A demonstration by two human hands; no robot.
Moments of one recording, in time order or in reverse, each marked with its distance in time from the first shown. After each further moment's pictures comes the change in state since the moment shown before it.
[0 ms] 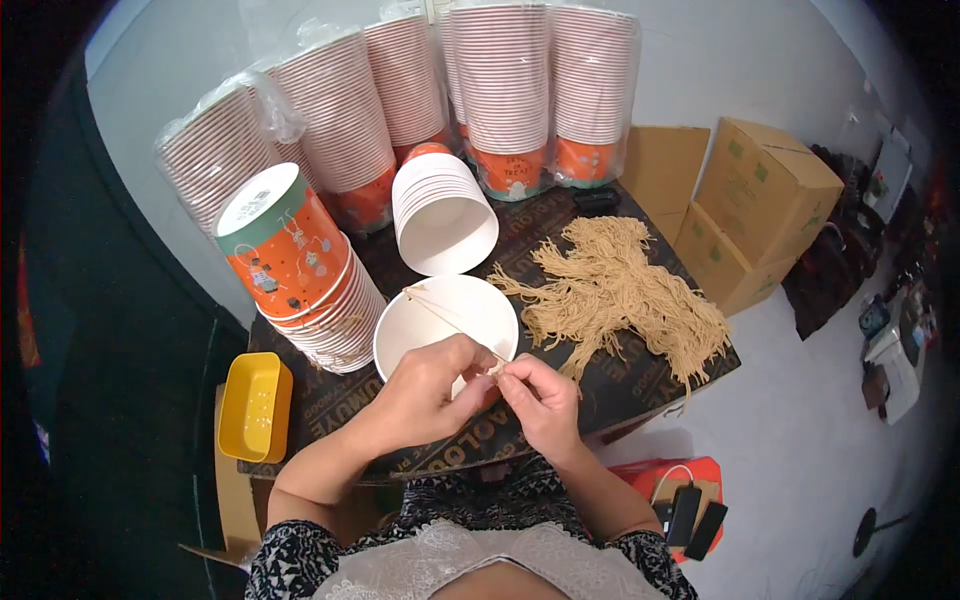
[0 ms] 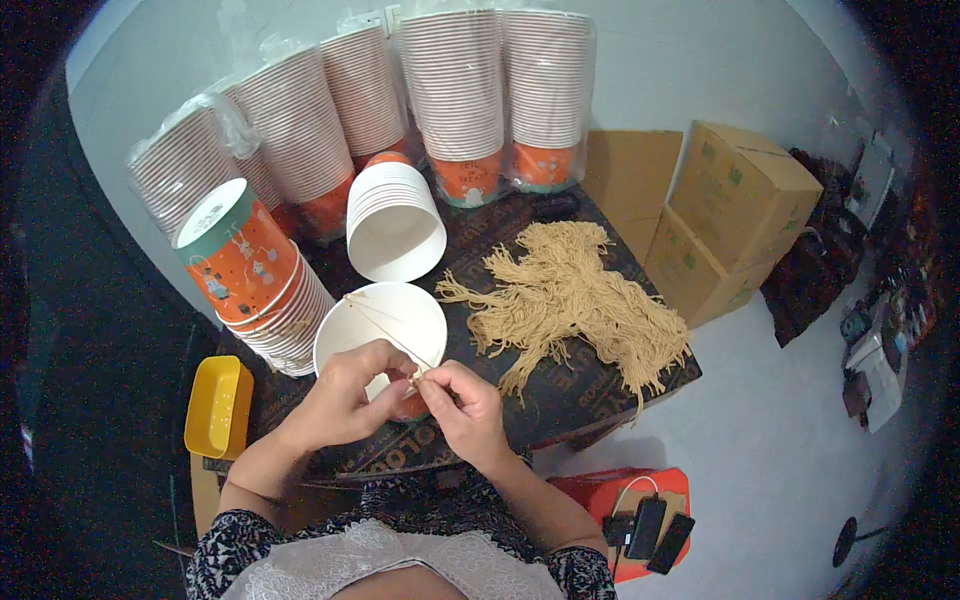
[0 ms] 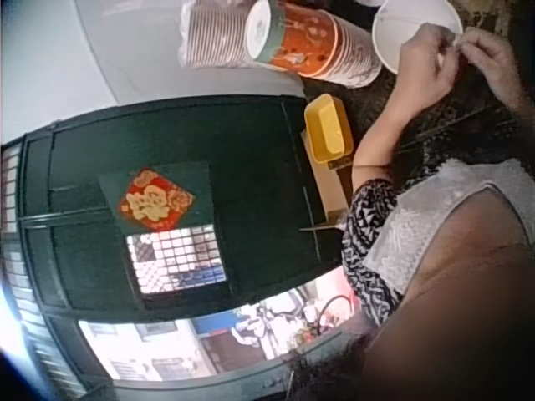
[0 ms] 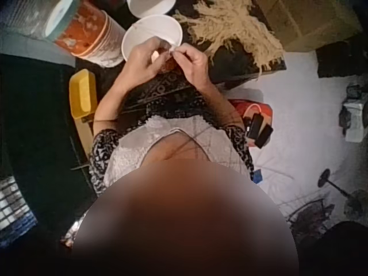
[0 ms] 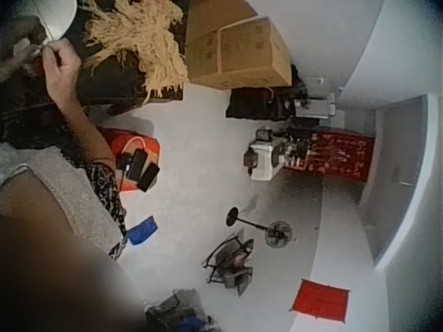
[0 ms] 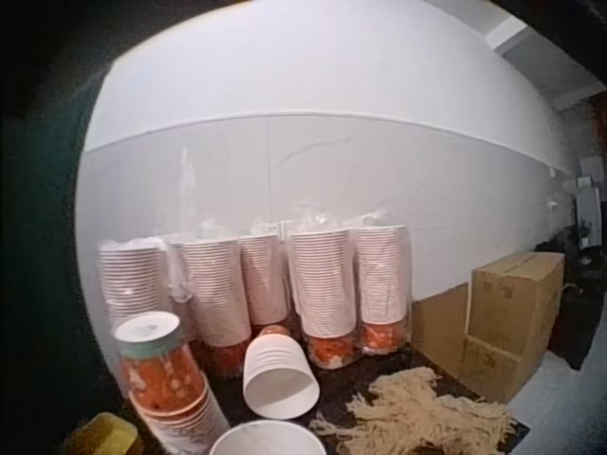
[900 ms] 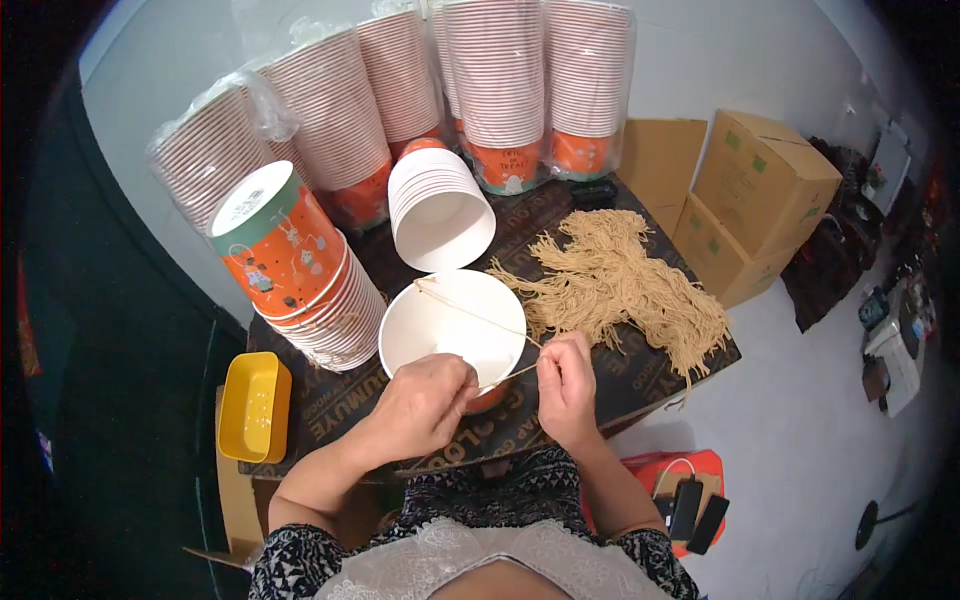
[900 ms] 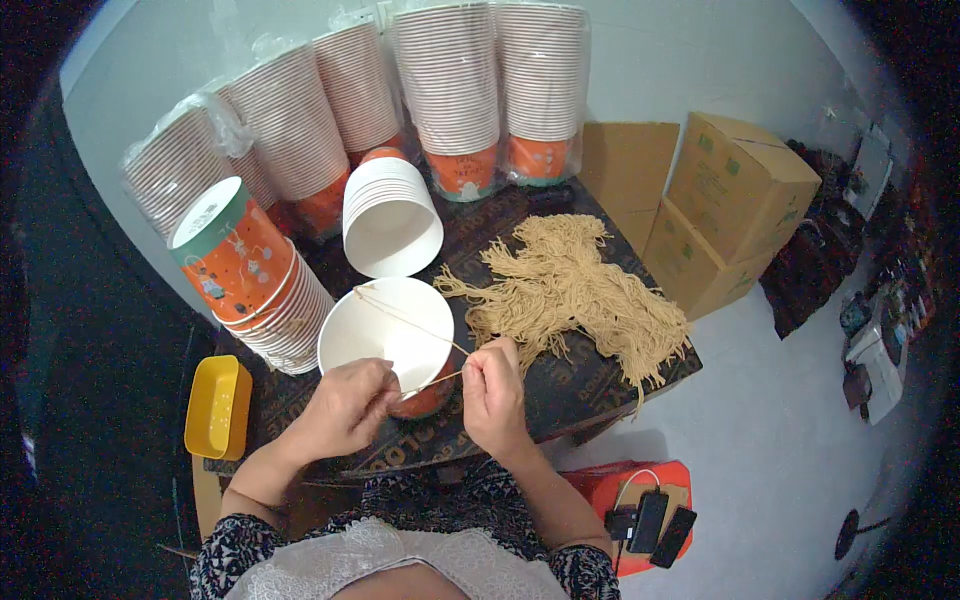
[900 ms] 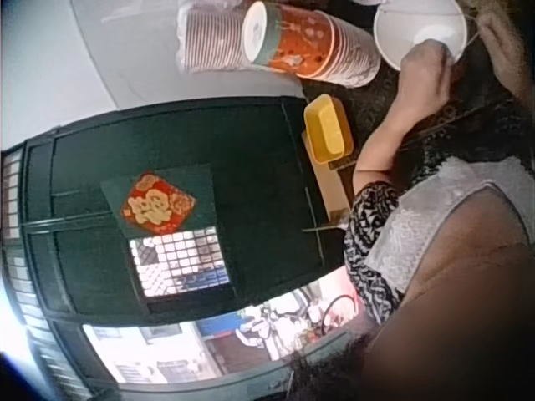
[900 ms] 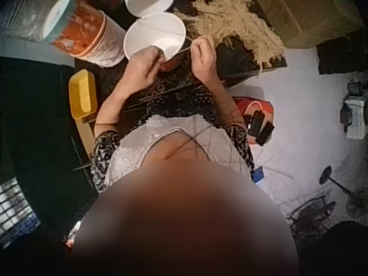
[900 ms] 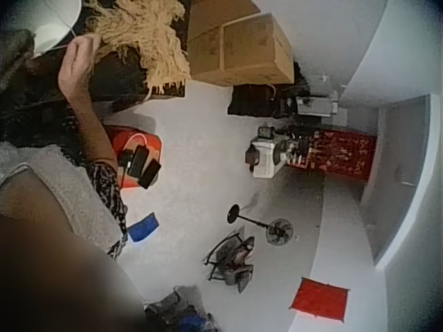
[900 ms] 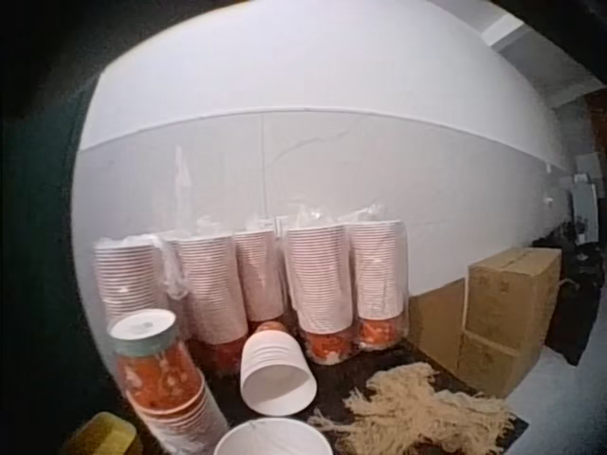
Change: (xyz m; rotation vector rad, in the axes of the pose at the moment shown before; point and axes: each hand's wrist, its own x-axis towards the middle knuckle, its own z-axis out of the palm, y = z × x) left_hand -0.020 -0.012 0.001 0.178 -0.072 0.089; right_hand 0.005 0.006 -0.024 -0.523 0.187 -0.332
